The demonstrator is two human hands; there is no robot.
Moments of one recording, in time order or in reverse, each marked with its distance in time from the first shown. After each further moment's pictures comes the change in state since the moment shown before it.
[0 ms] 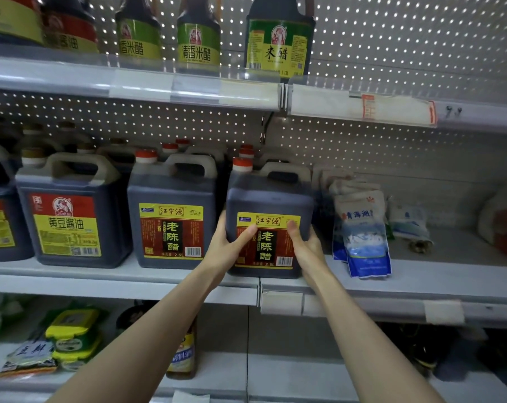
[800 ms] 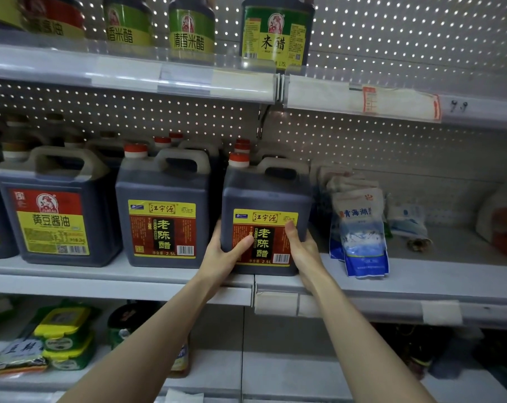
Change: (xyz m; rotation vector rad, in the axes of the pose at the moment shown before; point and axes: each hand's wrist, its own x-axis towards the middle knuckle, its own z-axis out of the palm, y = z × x) left_hand -0.005 -0.024 0.005 0.022 0.036 0.003; right_hand 0.005 0.008 -0.005 -0.087 -0.011 0.092
